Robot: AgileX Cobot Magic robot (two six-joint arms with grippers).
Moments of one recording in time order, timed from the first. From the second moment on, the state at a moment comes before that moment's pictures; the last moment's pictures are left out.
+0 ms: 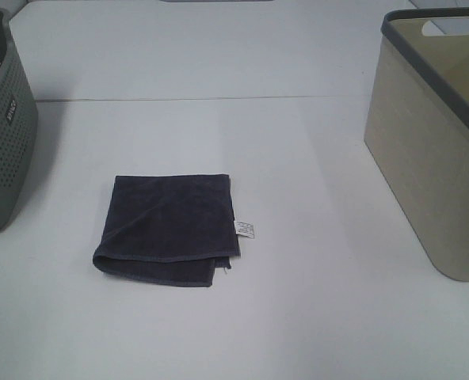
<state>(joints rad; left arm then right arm) 0.03 -0.01 -0.51 -0.05 1.04 0.07 0.10 1.15 -1.36 0.28 1.21 -0.05</state>
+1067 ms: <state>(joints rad) 0.03 -0.01 -0.51 -0.05 1.04 0.07 0.43 1.95 -1.43 0.61 0.83 -0.09</state>
